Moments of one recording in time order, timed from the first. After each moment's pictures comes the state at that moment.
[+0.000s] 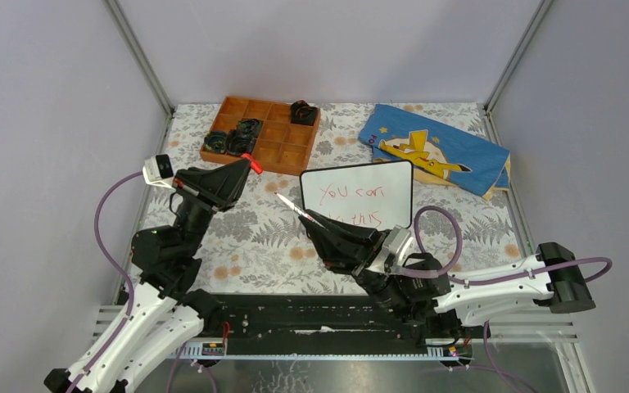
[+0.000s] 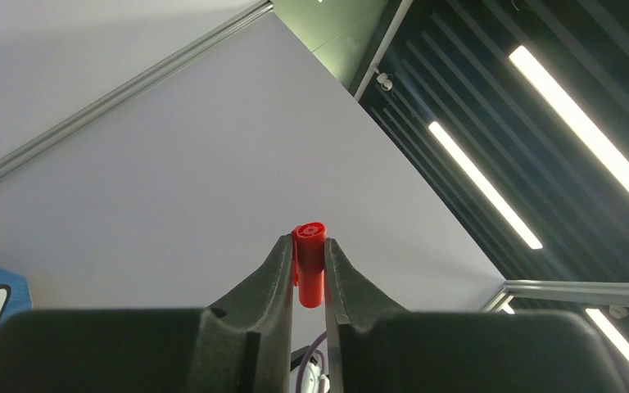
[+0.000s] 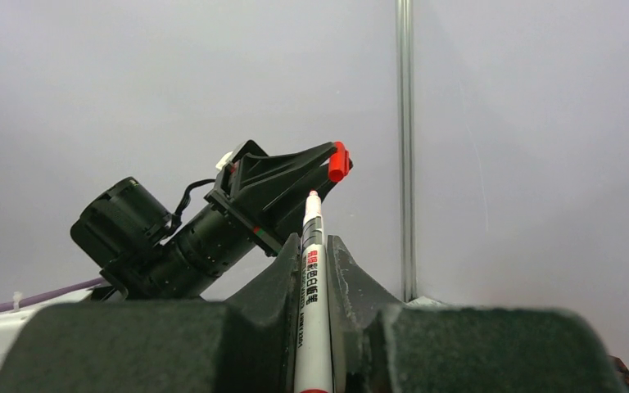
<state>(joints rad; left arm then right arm) -0.55 0.56 0.63 0.60 0.06 -1.33 1.63 1.15 0.76 1.21 0.54 -0.43</state>
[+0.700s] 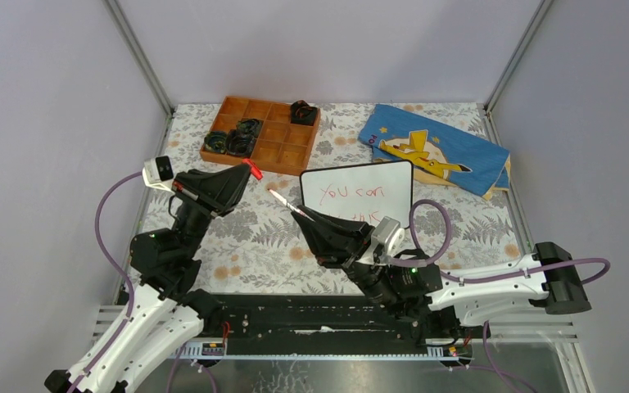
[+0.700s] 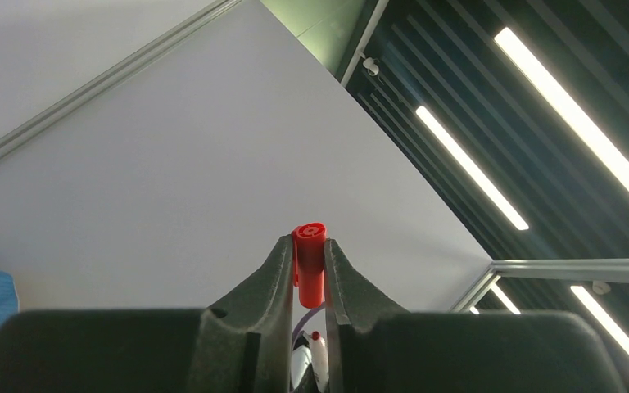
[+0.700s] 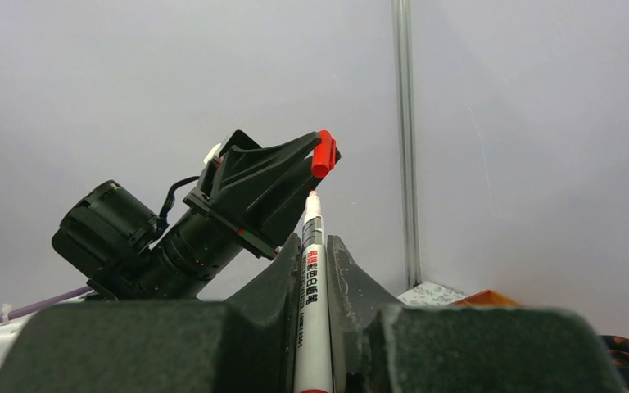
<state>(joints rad) -0.55 0.54 0.61 0.63 0.10 -1.34 1.59 1.18 0.80 1.16 0.56 -0.36</state>
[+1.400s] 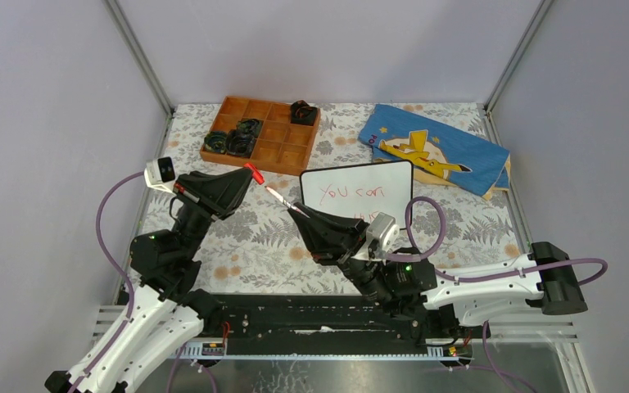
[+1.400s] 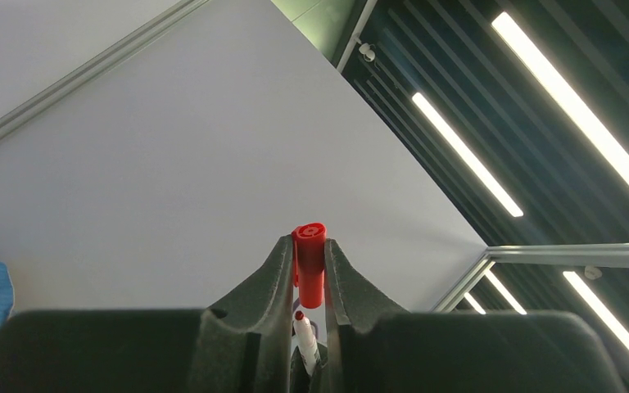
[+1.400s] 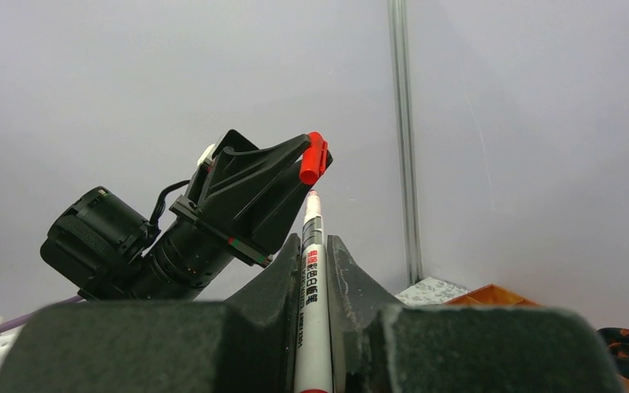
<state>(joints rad) -0.55 0.53 0.60 0.64 0.14 -1.35 1.57 1.21 0.82 1.16 0.57 -0.32</state>
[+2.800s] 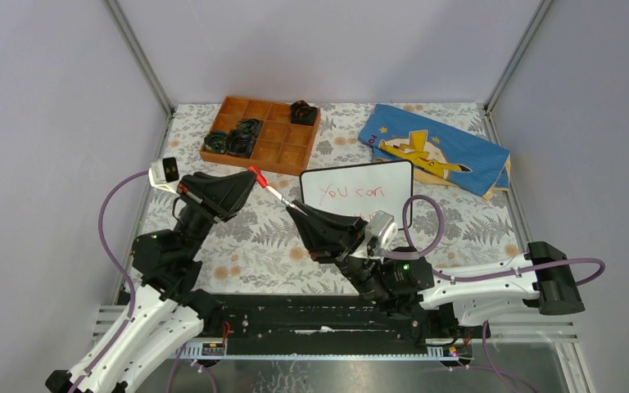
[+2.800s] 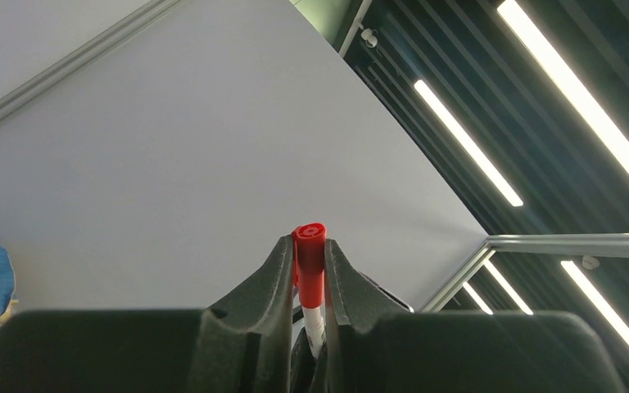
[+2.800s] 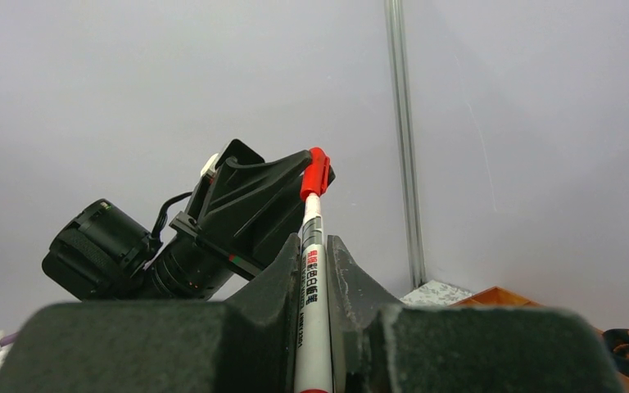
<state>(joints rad) -0.55 0.53 0.59 0.64 0.18 -1.35 1.56 1.23 0.83 1.19 0.57 -0.31</state>
